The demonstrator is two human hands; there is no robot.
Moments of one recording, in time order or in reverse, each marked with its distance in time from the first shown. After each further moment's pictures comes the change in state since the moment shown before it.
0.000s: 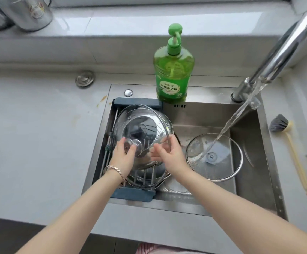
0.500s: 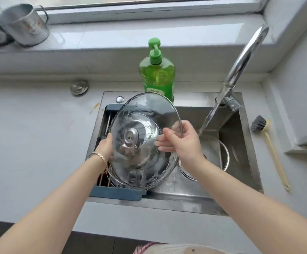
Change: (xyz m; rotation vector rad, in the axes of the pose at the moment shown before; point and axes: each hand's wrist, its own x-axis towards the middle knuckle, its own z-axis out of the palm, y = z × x) left_hand 0.024 0.025 -0.015 -0.276 0.034 -0.297; right_hand -0.036 -0.076 -0.046 0.151 0.082 -0.101
